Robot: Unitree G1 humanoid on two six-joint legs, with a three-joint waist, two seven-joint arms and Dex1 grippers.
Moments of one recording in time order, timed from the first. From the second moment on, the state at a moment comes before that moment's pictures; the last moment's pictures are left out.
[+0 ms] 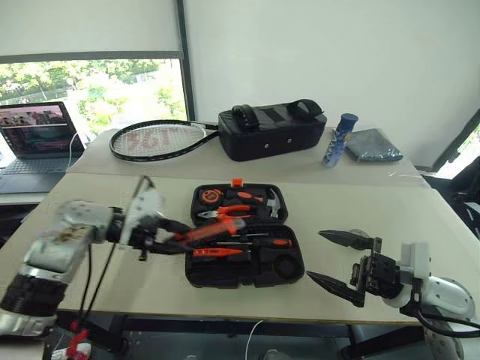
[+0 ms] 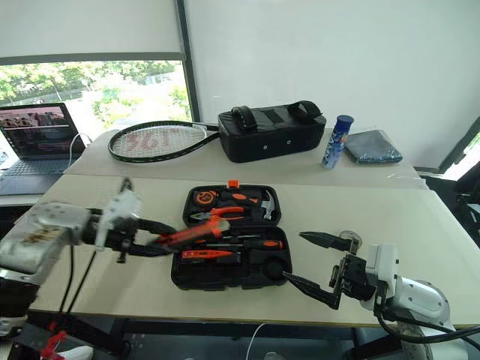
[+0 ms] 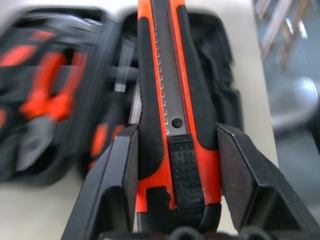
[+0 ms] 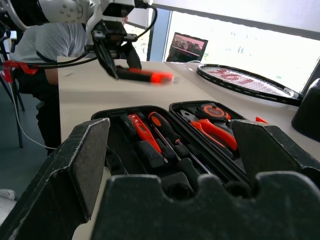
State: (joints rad) left arm -0.52 0.90 -0.16 -0.10 -0.32 0.41 -1.37; right arm 0.11 -0.61 -0.23 -0.38 0.63 -0.02 1.10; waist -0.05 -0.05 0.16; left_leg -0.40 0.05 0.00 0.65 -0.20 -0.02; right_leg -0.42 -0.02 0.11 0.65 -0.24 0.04
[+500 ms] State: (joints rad) left arm -0.57 0.80 -0.37 -0.20 -0.18 0.48 -1.29; right arm 0.18 -0.61 -0.25 -0.46 0.62 -0.02 1.03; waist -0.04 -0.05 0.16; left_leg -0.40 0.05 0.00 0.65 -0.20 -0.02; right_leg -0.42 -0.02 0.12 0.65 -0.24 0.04
